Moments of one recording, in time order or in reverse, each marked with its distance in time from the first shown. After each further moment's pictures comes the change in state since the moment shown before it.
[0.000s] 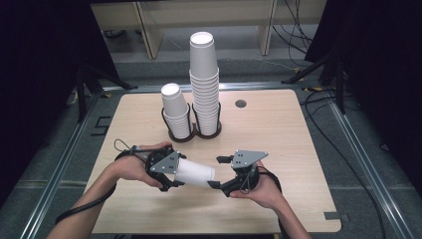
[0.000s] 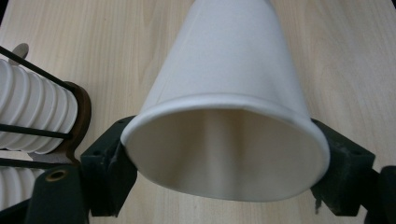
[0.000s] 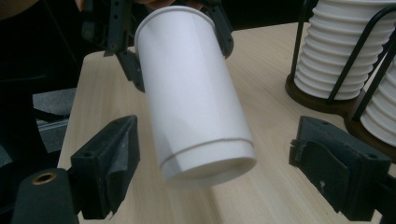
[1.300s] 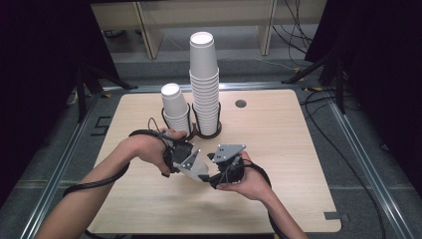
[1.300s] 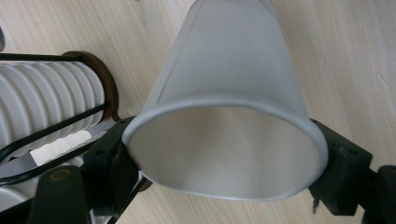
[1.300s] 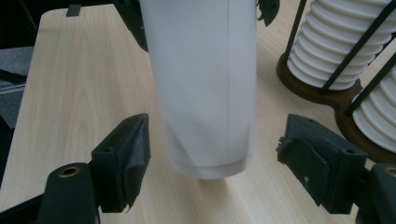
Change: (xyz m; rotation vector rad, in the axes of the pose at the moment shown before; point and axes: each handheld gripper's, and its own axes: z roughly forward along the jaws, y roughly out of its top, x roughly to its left) left arm 0.028 0.063 0.008 0.516 -0.068 0.319; right arm 0.000 0.025 0.036 0.192 -0.077 -0.021
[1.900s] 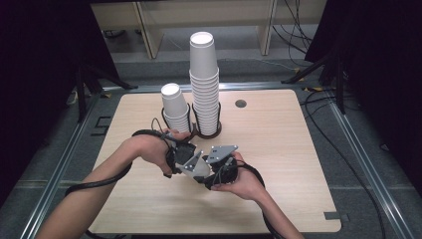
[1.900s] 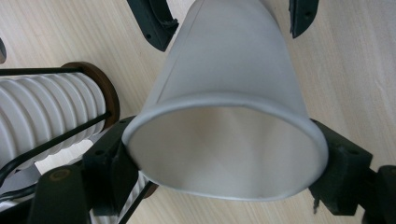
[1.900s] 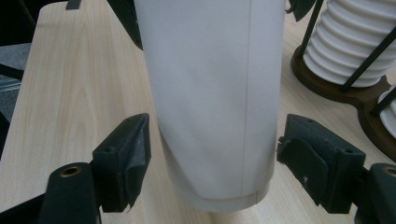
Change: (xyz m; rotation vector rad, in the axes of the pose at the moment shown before) left arm 0.001 0.006 0.000 -0.008 -0.002 0.024; right arm -0.001 -0.001 0.019 0.007 0.025 -0.030
